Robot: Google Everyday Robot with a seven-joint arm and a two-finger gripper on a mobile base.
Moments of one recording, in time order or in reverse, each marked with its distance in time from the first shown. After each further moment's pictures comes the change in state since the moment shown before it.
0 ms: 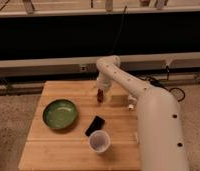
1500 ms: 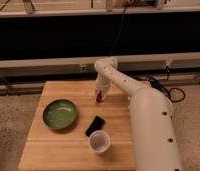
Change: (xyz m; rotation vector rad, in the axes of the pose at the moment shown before) arm 0.005 -0.004 0.019 -0.063 0.015 -0.151
